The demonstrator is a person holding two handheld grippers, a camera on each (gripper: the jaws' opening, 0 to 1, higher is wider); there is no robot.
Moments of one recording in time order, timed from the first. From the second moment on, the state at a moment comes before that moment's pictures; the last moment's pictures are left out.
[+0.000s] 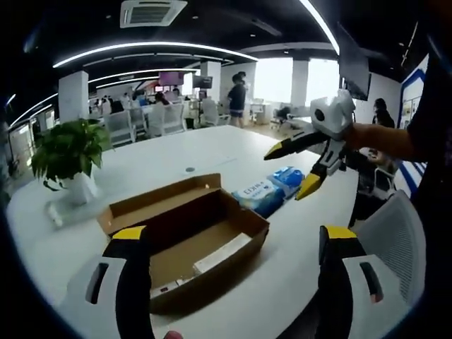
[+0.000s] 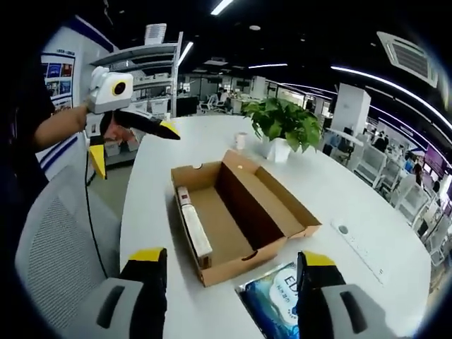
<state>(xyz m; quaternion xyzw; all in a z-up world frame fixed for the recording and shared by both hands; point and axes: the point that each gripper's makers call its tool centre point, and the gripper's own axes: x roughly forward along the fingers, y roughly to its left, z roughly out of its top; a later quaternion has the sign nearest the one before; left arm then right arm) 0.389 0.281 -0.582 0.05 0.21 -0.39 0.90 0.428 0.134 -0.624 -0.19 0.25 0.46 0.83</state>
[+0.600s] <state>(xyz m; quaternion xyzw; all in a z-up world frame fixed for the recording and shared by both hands) 0.360 0.301 -0.591 0.05 0.21 -0.38 0.90 0.451 0.168 -0.650 -0.23 0.26 0.54 0.77</state>
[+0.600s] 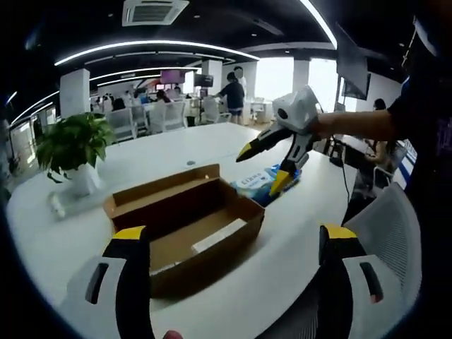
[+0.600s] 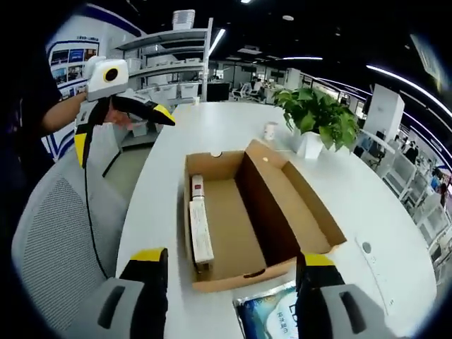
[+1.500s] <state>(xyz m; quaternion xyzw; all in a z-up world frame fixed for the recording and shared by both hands) 0.321 0.318 -0.614 0.04 0.19 -0.33 0.92 0.470 0.209 -0.707 -0.28 0.27 0.59 0.71</state>
